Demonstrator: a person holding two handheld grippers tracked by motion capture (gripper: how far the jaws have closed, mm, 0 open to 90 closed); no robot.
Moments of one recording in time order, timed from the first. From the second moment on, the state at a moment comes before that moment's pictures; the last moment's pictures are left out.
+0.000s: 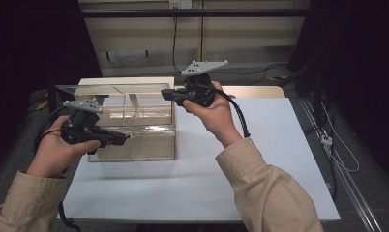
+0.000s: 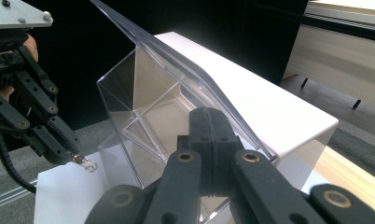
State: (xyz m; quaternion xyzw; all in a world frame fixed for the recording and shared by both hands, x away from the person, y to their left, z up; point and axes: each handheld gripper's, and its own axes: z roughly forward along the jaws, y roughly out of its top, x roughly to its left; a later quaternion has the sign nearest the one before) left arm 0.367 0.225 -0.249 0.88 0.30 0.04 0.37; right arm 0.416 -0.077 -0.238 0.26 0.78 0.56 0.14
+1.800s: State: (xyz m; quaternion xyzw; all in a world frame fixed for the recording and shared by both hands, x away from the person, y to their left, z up) left arm 0.391 0.241 -0.218 0.87 0.32 0.07 0.37; right arm 0.415 -0.078 -0.240 0.26 0.77 0.56 0.14
